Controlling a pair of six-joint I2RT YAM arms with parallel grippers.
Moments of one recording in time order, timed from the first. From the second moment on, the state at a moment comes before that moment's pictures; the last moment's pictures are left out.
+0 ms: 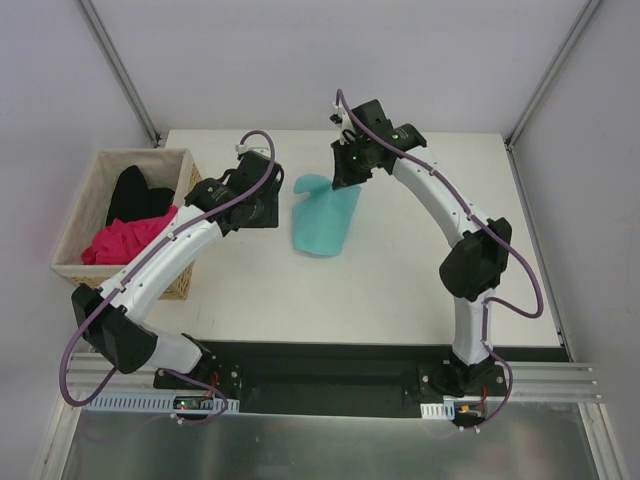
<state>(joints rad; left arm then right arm) -0.60 1.39 1.43 -1.00 -0.35 -0.47 0.57 2.01 2.09 -0.97 -0.22 0.22</state>
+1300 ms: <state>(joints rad) -0.59 1.49 1.47 -0.96 -0.29 -0.42 0.64 1.74 2.30 -0.97 0.03 -0.05</state>
